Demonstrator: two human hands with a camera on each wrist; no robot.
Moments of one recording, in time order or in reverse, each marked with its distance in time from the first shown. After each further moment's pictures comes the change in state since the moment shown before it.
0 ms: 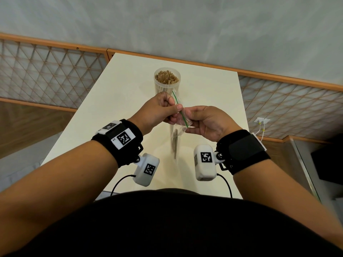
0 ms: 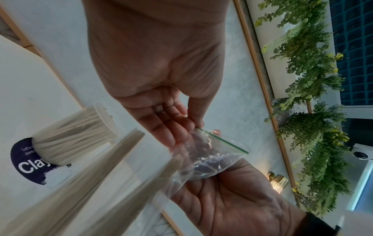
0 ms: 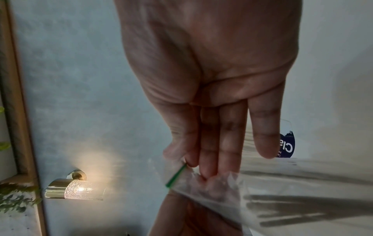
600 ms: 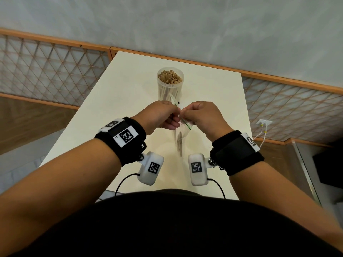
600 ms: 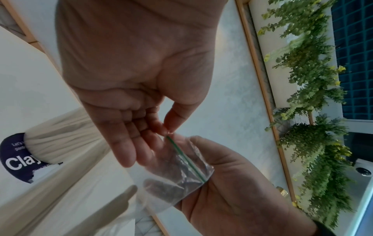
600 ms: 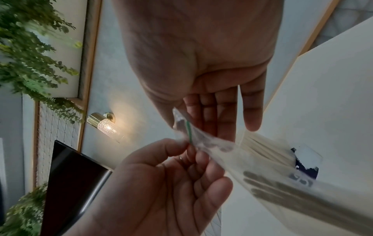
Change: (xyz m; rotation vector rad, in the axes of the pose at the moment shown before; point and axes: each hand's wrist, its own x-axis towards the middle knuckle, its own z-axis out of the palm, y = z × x) left_hand 0.002 0.005 0.003 0.037 0.042 -0.268; right_hand 0.012 0.001 0.021 -0.440 0.318 -0.272
